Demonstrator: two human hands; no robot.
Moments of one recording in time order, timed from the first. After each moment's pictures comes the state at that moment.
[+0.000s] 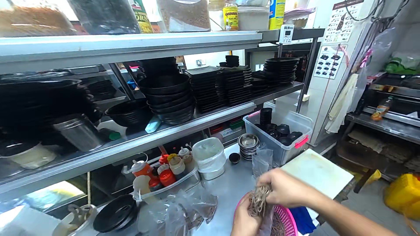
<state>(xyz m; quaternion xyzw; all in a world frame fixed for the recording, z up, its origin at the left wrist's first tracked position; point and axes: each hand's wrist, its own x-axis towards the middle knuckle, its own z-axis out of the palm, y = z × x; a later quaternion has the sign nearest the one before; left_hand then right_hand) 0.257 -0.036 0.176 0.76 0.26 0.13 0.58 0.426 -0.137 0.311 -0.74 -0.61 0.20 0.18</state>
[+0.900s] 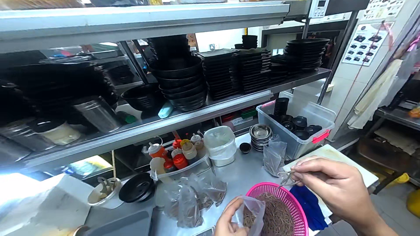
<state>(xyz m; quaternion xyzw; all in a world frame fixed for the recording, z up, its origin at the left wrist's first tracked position) 0.164 -0.026 0.190 0.67 0.26 0.22 0.66 0.414 -0.178 0.325 -0.54 -0.54 0.03 0.64</state>
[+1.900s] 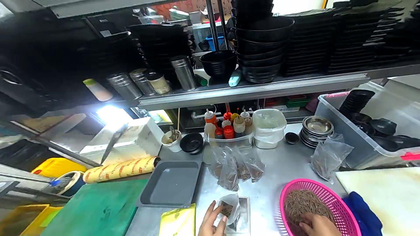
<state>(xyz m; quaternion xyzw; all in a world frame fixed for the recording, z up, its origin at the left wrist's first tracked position) -0.029 -0.001 0.074 0.65 0.55 0.26 0.46 0.365 -0.137 0.051 -0.82 -0.50 0.29 0.05</state>
